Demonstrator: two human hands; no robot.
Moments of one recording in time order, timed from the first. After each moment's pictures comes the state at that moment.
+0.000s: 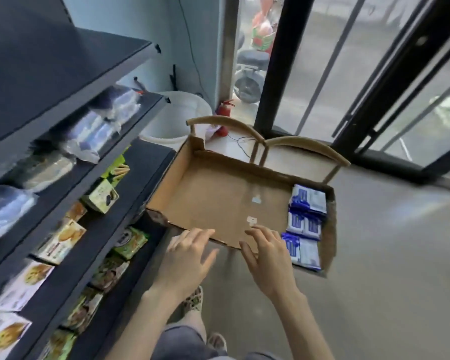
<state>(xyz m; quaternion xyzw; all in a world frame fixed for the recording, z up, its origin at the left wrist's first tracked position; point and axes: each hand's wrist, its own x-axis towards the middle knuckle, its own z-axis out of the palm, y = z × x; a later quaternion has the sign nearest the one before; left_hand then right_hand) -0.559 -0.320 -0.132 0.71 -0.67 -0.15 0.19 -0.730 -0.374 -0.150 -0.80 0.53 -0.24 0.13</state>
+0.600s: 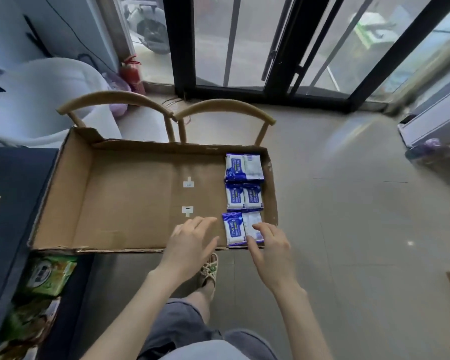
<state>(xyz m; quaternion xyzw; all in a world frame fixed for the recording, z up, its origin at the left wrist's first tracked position) -0.712 -0.504 -0.200 0.58 -0.75 -0.30 0.12 -0.899 -0.475 -0.213 -0.62 0.73 -0.20 0.21</state>
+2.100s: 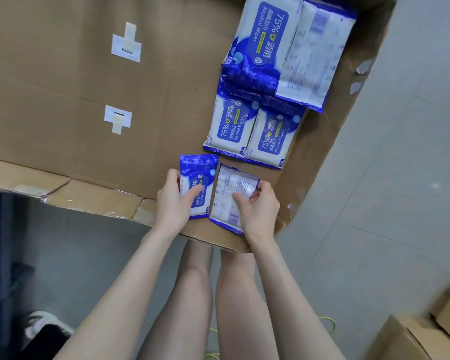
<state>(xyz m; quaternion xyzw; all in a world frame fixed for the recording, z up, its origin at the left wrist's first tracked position) -0.855 -0.619 -0.563 0.83 -0.21 -0.50 0.11 -1.006 -0.644 -0.569 -0.39 0.78 -0.02 0.49</state>
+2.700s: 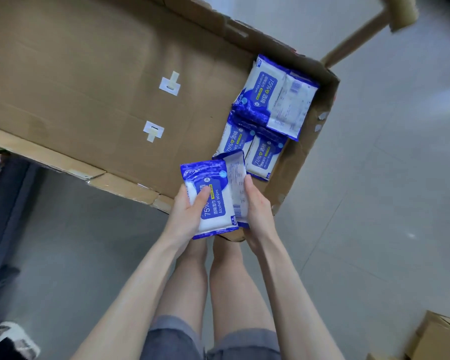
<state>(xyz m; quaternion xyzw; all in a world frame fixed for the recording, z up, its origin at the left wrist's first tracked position) -0.877 -0.615 -0.431 0.69 -0.01 -0.60 0.40 -0.996 -0.665 -0.439 -0.16 0.63 -0.15 0.74</state>
